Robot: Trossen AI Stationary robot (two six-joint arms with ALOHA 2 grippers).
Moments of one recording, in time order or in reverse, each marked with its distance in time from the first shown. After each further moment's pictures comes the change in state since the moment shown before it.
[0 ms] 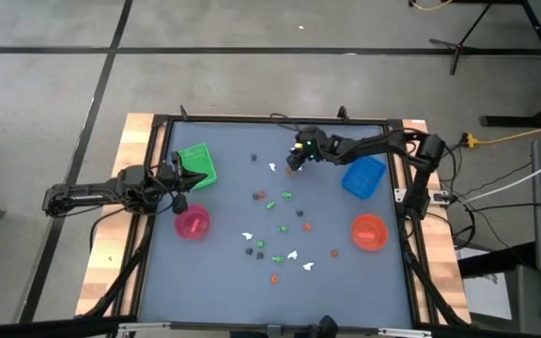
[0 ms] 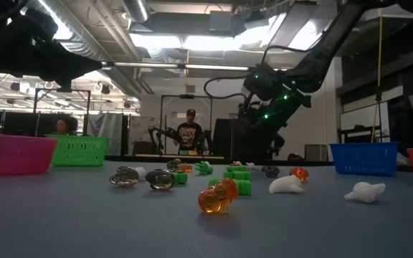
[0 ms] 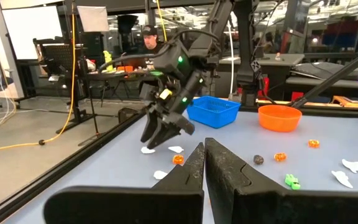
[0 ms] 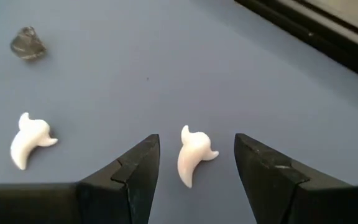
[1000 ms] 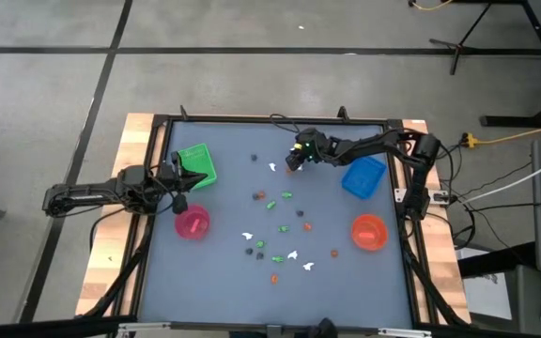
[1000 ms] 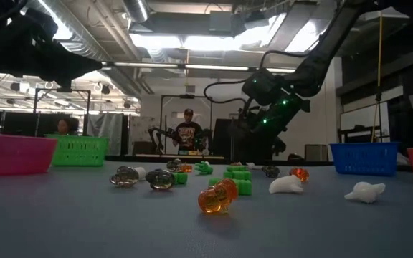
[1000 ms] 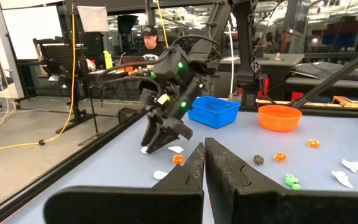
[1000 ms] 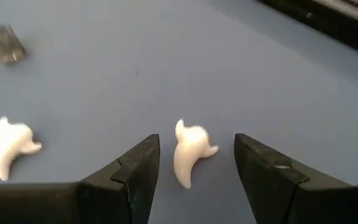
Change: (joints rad) left arm 0.000 0.000 0.000 0.000 0.000 0.000; right arm 0.022 0.037 0.000 0.016 0.032 0.066
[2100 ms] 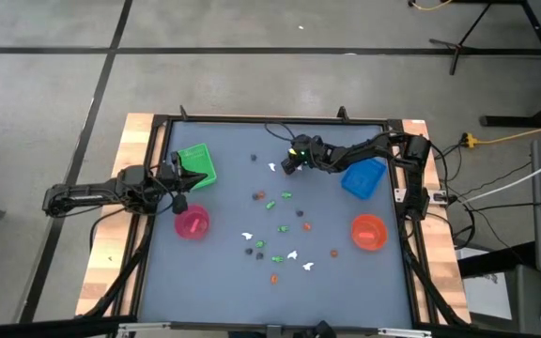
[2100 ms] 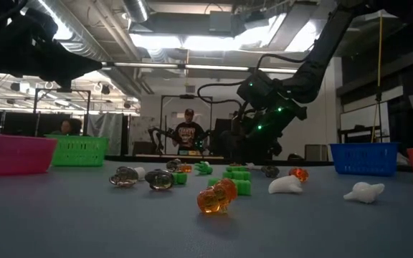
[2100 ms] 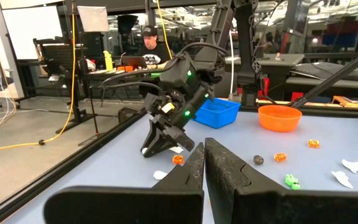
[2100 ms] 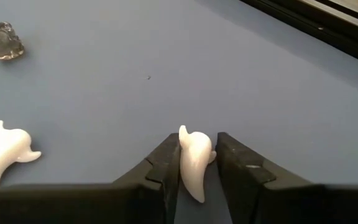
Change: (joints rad) left arm 0.000 0.000 0.000 0.000 0.000 0.000; right arm 0.043 0.079 0.001 0.092 0.097 -0.005
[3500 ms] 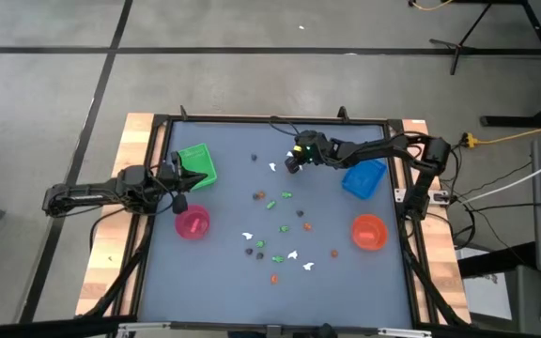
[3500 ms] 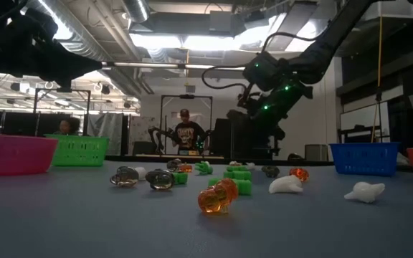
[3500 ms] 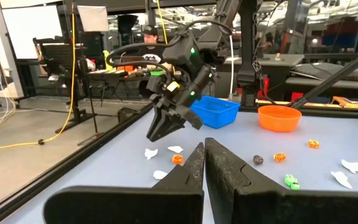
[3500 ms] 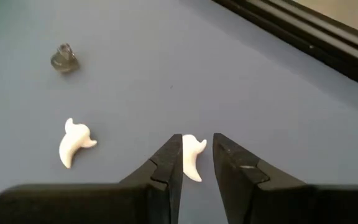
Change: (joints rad) left arm 0.000 0.000 0.000 0.000 0.000 -0.003; right arm 0.000 -0.181 -0.005 -0.143 -0.066 -0.002
